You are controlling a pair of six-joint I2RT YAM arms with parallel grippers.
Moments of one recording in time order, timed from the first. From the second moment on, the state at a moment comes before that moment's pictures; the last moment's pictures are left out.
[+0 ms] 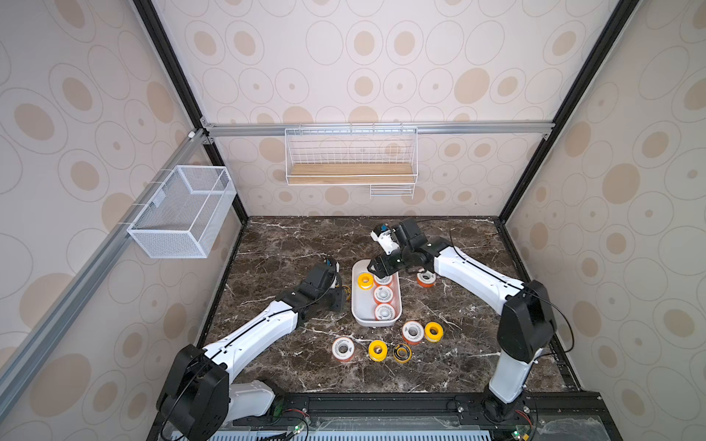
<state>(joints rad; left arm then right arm) -0.52 1.26 0.82 -0.44 -0.02 -0.36 0.68 1.76 1.47 -0.56 -0.24 0.05</state>
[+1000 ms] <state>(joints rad) -0.49 1.21 0.78 -0.55 0.08 -0.41 0.44 1.43 0.83 -0.24 -0.18 0.04</state>
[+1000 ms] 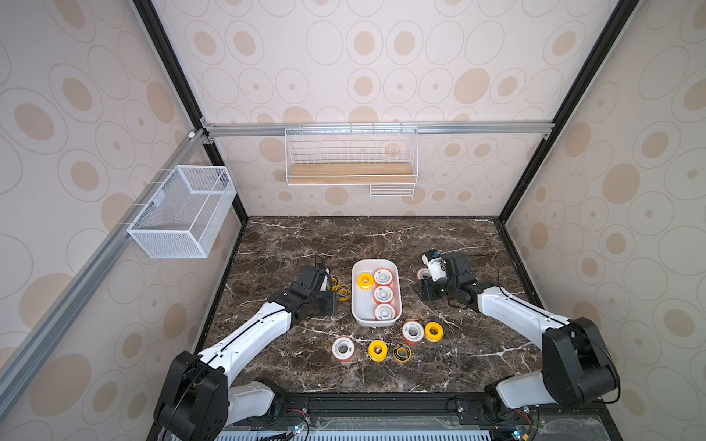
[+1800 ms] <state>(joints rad) -0.96 1.24 0.76 -0.60 0.07 -0.39 0.42 1.46 0.83 -0.24 -0.14 0.04</state>
